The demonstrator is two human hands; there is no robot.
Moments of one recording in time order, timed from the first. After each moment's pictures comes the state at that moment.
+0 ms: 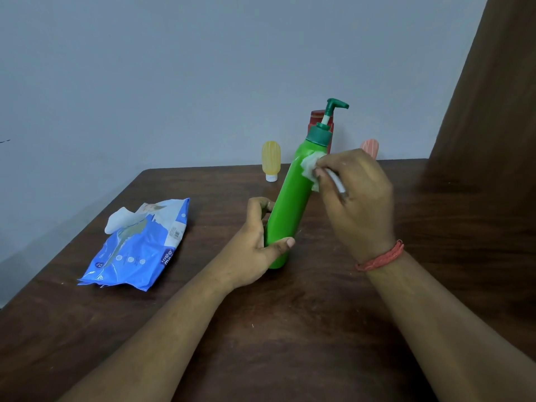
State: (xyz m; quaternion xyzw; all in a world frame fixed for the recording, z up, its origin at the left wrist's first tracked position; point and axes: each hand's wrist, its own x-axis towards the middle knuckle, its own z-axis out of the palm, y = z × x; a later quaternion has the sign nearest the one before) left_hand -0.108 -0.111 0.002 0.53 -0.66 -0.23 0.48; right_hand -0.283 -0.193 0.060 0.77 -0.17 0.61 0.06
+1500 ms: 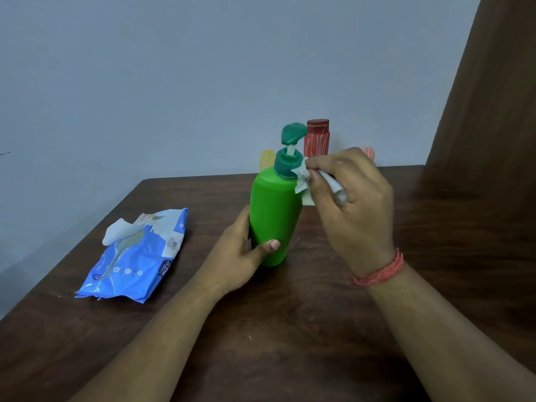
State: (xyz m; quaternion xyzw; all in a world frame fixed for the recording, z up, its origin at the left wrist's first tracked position) left_hand -0.101 -0.098 0.014 0.58 -0.62 -0.21 0.49; right_hand -0.283 -0.171 0.076 0.75 -0.16 0.64 0.00
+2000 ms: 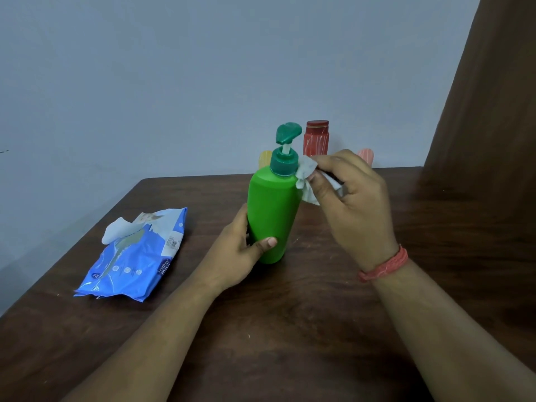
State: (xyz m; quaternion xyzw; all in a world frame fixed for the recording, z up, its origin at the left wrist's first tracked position) left_hand -0.097 -0.103 0.014 0.59 -0.62 -0.20 0.48; right_hand -0.285 -0.181 0.079 0.78 -0.17 0.60 -0.09
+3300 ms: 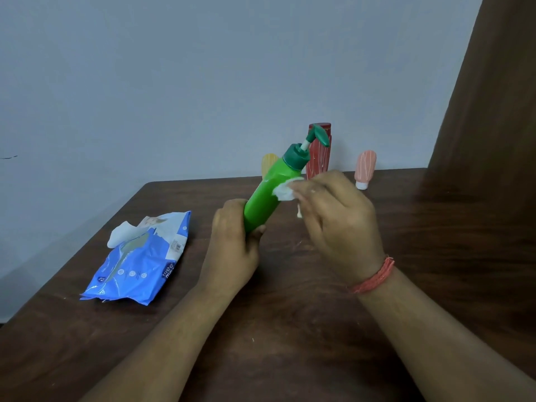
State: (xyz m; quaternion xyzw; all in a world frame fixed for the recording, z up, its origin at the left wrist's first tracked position) left_hand -0.098 -0.106 0.007 0.64 -0.58 0.08 0.49; right_hand -0.274 -0.172 0.059 0.79 -0.15 0.59 0.10
